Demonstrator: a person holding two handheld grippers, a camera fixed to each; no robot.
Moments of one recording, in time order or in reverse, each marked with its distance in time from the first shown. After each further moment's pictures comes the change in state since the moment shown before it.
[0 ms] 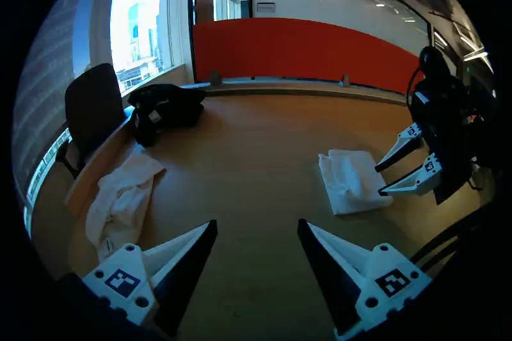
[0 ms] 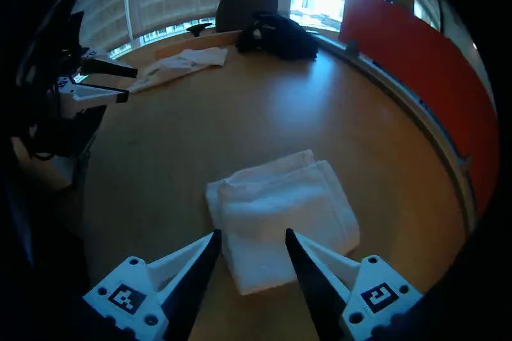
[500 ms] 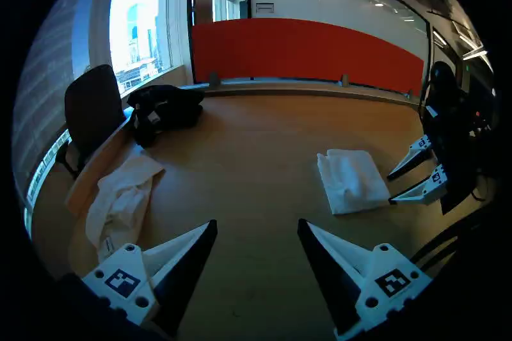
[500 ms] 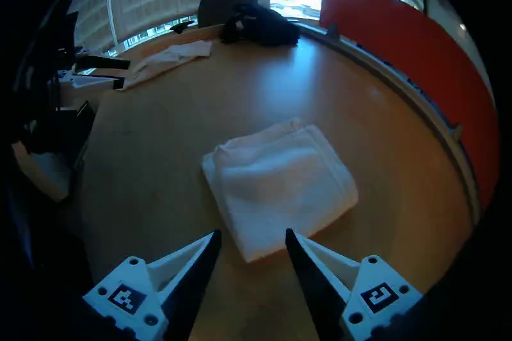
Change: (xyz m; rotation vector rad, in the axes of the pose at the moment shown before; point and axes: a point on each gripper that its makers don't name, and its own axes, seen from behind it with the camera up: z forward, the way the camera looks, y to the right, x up) left arm -0.001 0.002 0.000 -0.003 0.002 0.005; right arm -0.040 -0.009 -0.009 -0.045 -0.035 0.094
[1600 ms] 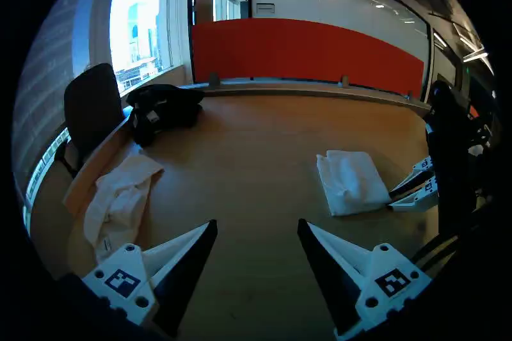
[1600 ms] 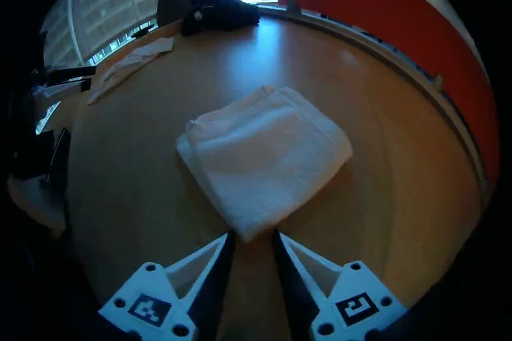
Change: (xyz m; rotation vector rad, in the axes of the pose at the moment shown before) left arm 0.000 0.002 0.003 -0.005 0.001 -0.008; right arm -0.033 0.001 0.014 -0.101 -0.045 0.198
